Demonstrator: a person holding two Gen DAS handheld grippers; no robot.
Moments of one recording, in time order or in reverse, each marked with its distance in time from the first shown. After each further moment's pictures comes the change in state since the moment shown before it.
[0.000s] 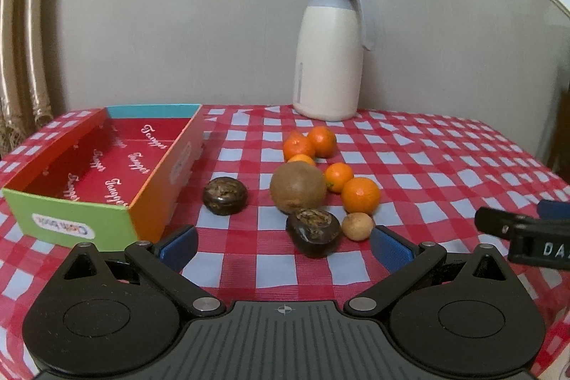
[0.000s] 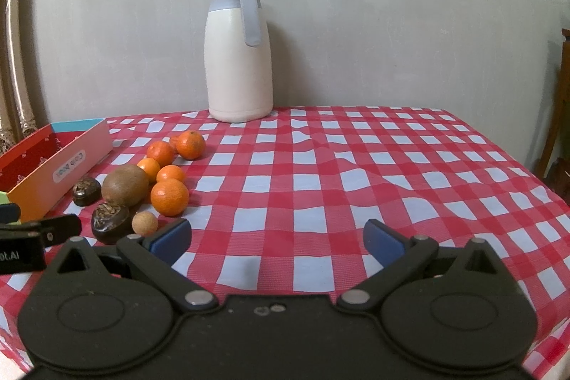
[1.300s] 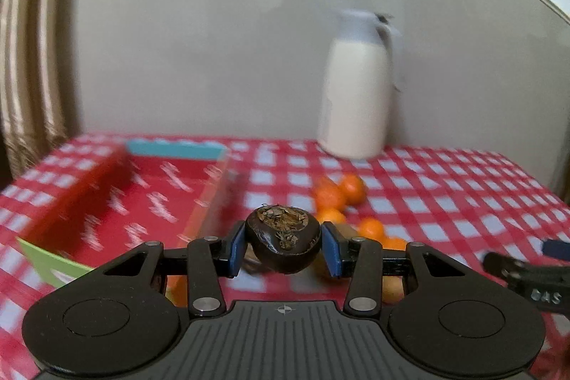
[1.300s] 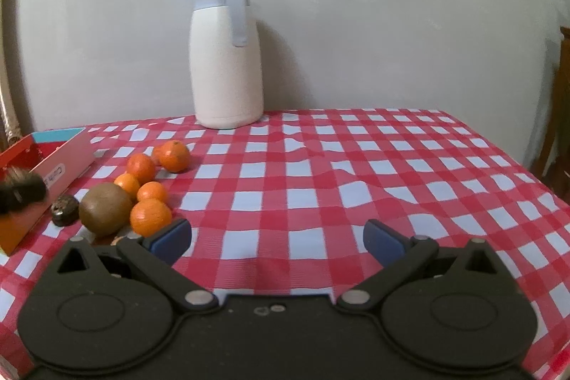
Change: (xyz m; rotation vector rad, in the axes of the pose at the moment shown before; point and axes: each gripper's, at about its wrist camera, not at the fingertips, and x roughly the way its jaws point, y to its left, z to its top) left arm 0.003 0.033 0.041 -0.037 -0.066 0.062; right arm 0.029 0.008 0.014 0.002 -0.001 -0.026
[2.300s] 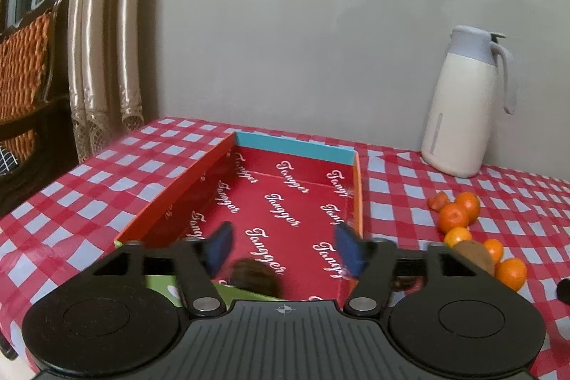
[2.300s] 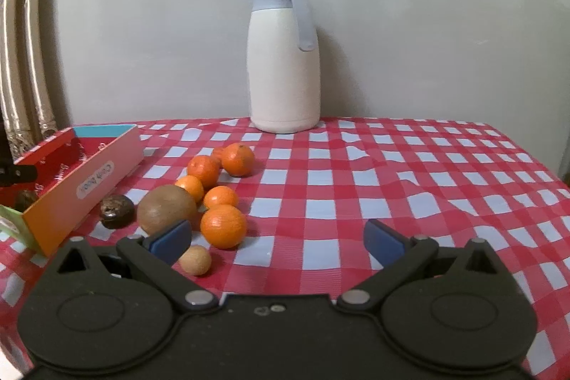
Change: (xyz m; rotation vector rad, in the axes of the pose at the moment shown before) left arm 0.020 0.085 -0.004 -0.105 0.010 0.185; right arm 0.003 0.039 0.002 -0.039 0.000 0.125
